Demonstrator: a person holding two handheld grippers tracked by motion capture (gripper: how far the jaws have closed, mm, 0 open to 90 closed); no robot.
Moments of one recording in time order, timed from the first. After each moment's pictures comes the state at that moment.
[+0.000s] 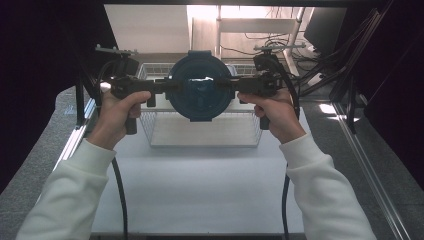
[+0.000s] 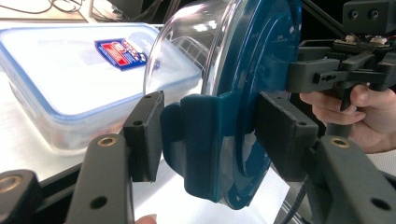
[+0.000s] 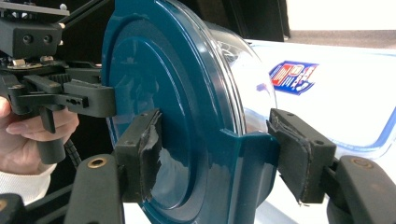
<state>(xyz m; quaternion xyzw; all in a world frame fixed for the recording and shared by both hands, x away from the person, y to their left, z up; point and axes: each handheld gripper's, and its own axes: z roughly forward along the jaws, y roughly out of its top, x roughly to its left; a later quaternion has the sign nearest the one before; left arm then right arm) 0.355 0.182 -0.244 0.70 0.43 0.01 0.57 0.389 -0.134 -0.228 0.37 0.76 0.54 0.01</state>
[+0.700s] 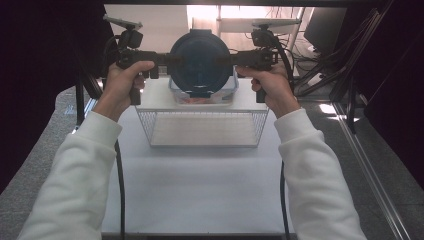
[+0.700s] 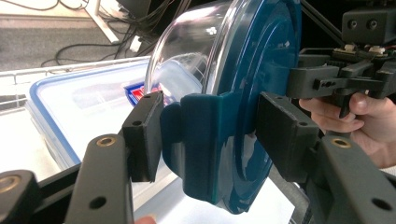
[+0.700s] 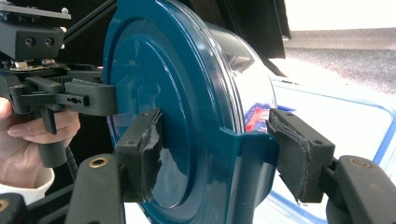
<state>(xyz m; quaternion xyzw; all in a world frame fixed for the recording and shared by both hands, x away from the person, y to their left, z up) 0.419 0.188 -0.227 0.69 0.46 -0.01 0.56 0.453 -0.128 -0.214 0.39 0.75 0.54 -0.01</state>
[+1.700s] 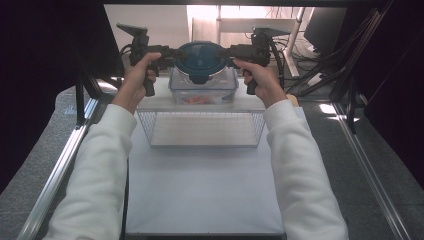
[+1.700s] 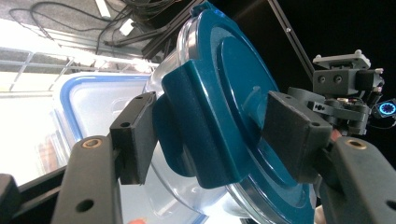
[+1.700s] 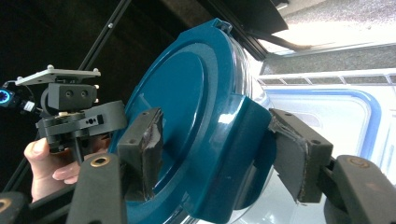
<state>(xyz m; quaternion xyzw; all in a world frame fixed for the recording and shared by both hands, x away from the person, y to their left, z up) 0.489 0.197 -0.276 0.60 0.54 -0.11 0.58 0.520 -0.132 -0.256 0.51 0.67 0.54 -0.12</state>
